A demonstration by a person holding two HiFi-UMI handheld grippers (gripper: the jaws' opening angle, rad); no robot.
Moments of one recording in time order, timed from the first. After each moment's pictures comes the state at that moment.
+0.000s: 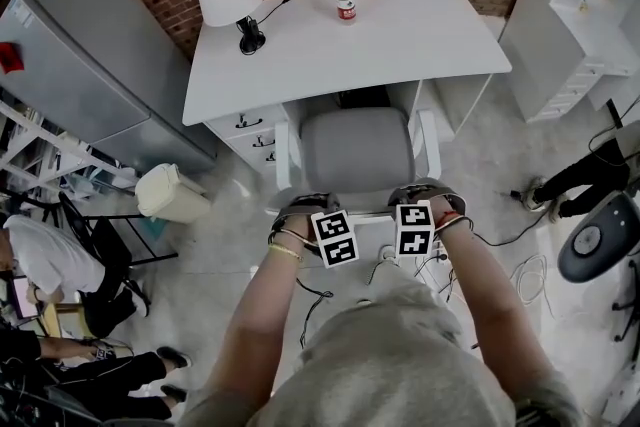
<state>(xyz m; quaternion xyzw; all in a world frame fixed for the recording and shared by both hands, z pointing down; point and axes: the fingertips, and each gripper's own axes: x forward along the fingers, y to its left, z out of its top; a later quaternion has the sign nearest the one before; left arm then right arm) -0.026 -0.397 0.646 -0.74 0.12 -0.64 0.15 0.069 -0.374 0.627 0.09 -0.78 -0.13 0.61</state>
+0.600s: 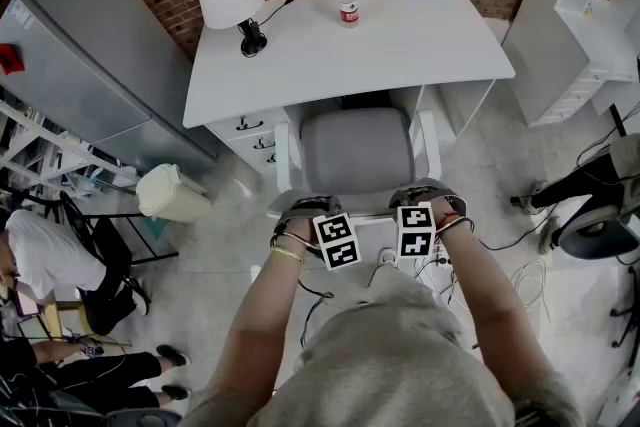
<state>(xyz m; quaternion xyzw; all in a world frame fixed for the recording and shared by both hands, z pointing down) -0.019 -0.408 0.648 -0.74 0.12 -0.64 0.15 0.077 -0.388 0.630 0.08 -0.78 -0.14 0.61</state>
